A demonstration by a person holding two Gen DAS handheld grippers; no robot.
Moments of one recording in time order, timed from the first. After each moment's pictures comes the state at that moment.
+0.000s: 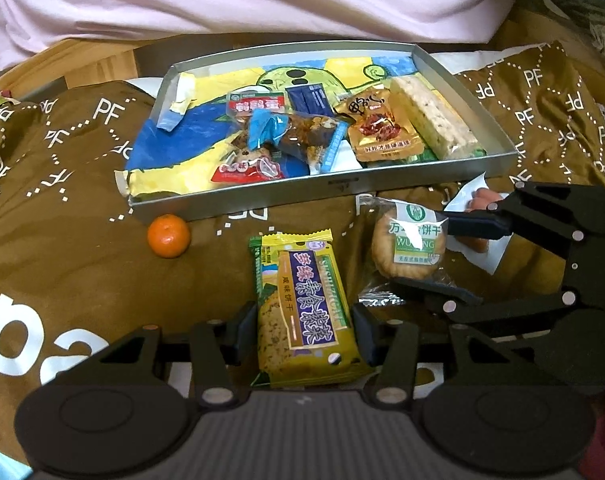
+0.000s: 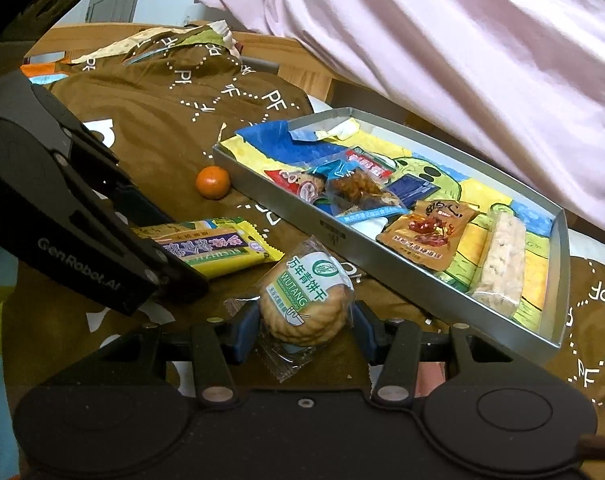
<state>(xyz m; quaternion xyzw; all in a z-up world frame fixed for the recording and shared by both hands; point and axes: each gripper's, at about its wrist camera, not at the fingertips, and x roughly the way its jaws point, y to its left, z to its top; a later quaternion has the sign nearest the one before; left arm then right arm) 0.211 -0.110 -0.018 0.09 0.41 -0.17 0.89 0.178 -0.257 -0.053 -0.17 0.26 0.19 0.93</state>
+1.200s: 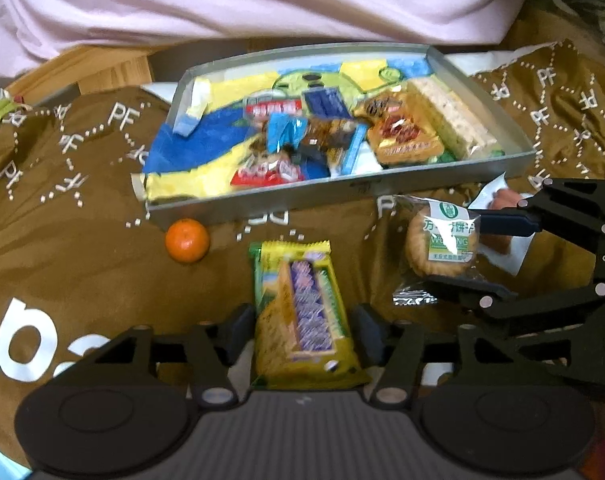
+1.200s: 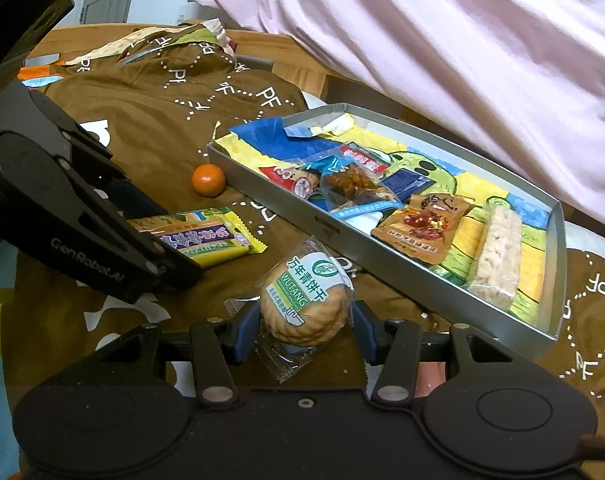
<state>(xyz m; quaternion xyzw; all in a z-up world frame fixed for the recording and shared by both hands) 0.213 -0.104 -0.020 0.10 0.39 -0.16 0.90 0.178 -0.259 -0.049 -0.17 0.27 0.17 0.93</state>
